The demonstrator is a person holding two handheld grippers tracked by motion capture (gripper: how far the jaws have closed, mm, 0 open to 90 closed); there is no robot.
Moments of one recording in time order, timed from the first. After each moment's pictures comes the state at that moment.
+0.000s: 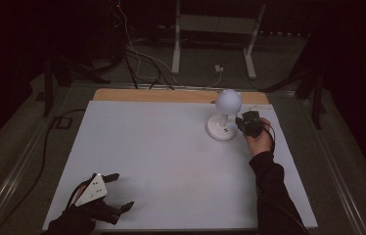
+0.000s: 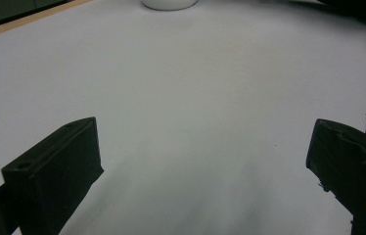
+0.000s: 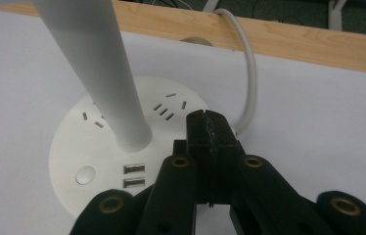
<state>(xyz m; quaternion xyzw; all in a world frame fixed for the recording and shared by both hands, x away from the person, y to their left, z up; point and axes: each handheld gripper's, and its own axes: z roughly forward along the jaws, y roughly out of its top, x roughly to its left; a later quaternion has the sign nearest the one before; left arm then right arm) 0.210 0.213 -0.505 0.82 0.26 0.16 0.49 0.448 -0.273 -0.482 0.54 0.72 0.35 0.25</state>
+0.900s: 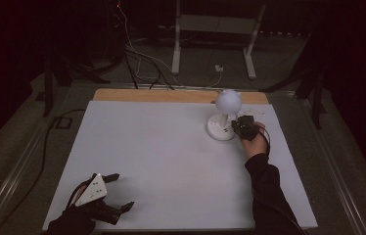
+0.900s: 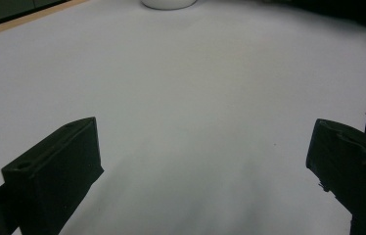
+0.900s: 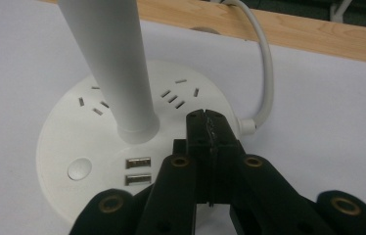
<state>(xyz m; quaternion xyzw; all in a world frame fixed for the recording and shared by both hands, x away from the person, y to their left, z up) 0.210 0.213 -0.506 0.82 0.26 0.16 0.49 0.449 -0.263 -0.504 0.53 0.73 0.35 0.27</state>
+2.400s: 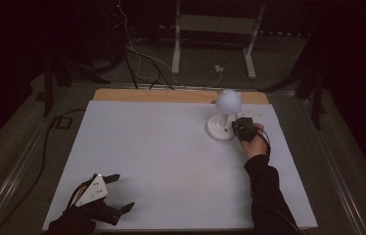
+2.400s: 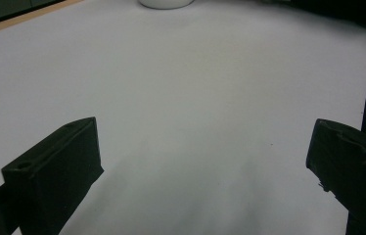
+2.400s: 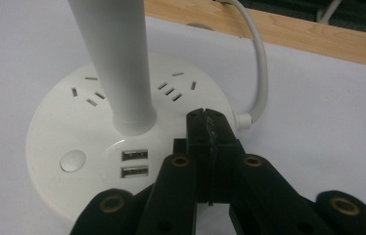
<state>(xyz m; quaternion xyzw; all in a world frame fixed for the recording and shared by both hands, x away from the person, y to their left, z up) 0.209 0.211 -0.506 0.82 0.25 0.16 0.49 0.444 -0.259 -0.508 0.53 0.73 0.33 0.28</state>
